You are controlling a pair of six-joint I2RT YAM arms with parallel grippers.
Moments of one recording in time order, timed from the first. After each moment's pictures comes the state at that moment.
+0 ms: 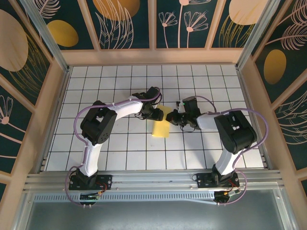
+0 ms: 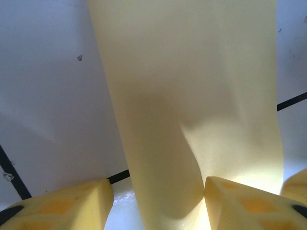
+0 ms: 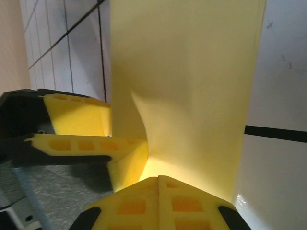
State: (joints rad) left arm -0.68 2.11 1.49 -0.59 0.16 -0.46; right arm 0.43 1.75 0.72 0.23 -0.58 0.79
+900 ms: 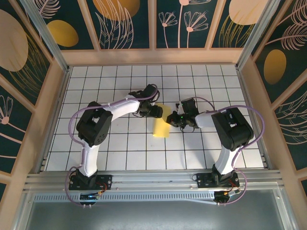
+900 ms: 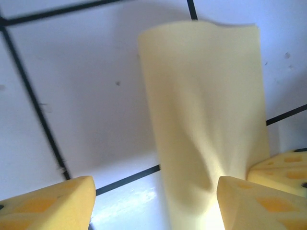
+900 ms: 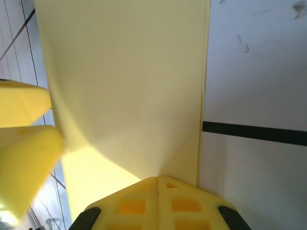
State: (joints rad) left arm -0.66 2.03 1.45 -0.56 0.11 -0.46; right arm 0.43 1.79 0.75 0.15 -0.54 0.75
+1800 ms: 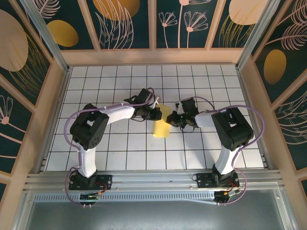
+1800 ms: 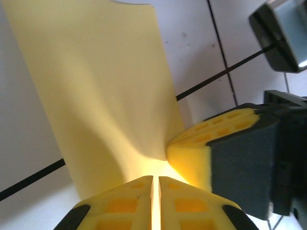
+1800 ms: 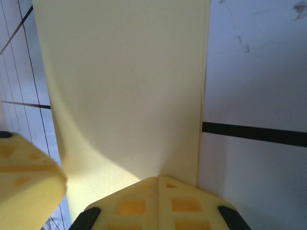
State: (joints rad) left arm -0.65 1.97 1.25 -0.25 0.40 -0.49; right arm 0.43 1.80 0.76 0.12 -0.54 0.75
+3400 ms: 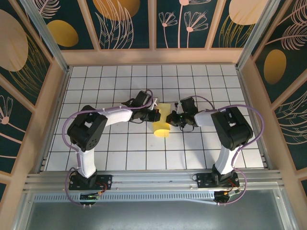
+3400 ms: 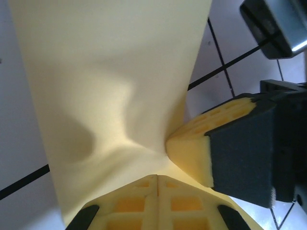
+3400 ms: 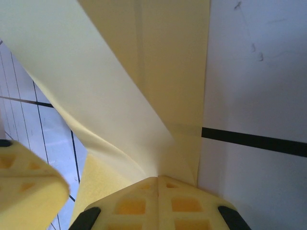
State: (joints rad) left arm -0.65 1.94 1.16 -0.14 0.41 -0.47; right arm 0.44 1.81 0.79 0.10 -0.54 0.71
